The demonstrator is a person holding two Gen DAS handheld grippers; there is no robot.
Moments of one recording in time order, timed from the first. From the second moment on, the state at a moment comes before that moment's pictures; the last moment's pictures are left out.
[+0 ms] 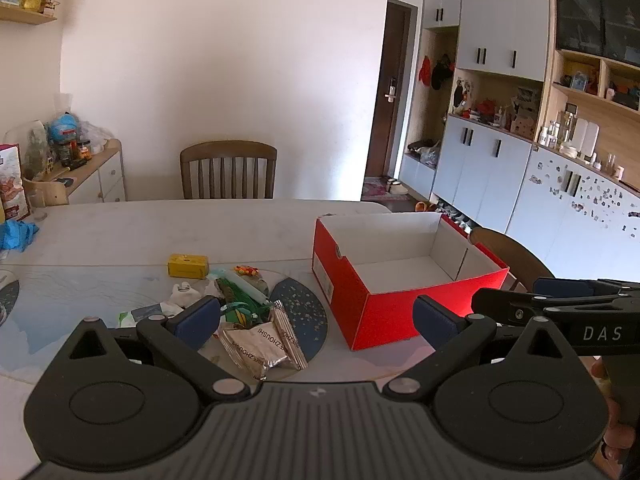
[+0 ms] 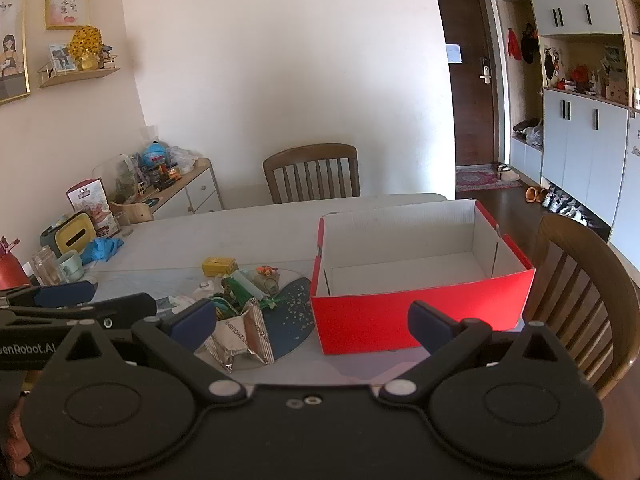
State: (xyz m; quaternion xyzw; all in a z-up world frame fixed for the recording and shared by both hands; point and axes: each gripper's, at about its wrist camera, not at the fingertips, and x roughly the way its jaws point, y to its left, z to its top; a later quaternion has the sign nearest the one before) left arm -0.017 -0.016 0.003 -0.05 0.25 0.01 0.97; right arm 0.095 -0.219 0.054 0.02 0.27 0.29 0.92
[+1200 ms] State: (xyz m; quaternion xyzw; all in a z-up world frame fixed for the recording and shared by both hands) left arm 0.064 0.109 -0.058 0.01 0.30 0.06 0.95; right arm 0.143 -0.099 0.010 -0.04 0.34 0.32 0.88
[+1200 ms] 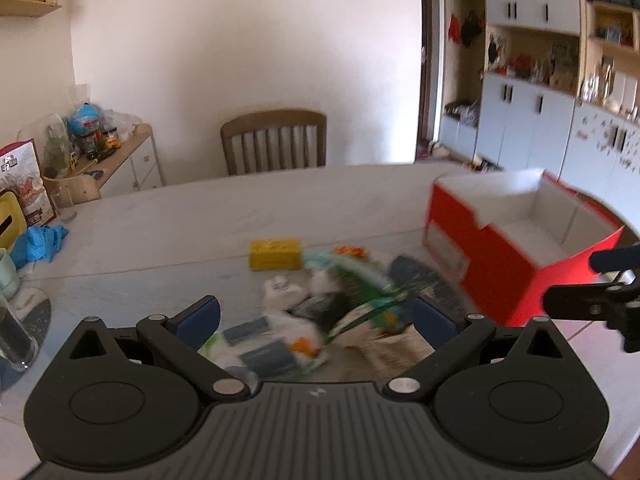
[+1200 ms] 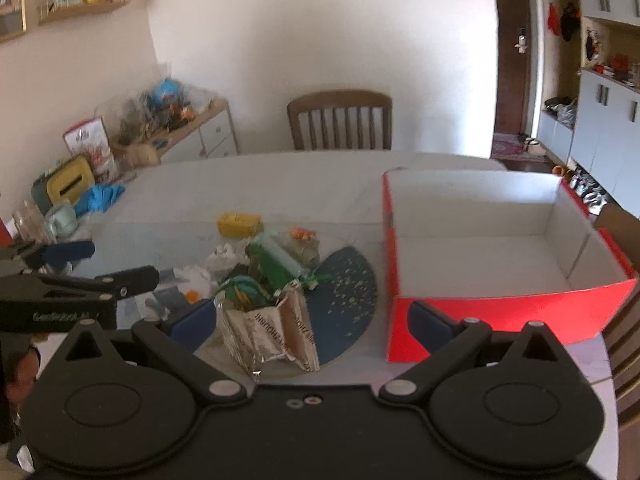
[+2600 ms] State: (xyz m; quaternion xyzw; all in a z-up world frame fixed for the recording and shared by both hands) left arm 0.147 0.201 -0.161 0.05 0.41 -0.05 0.91; right arm 0.187 0.006 -0.087 -0.16 0.44 0.35 0.81
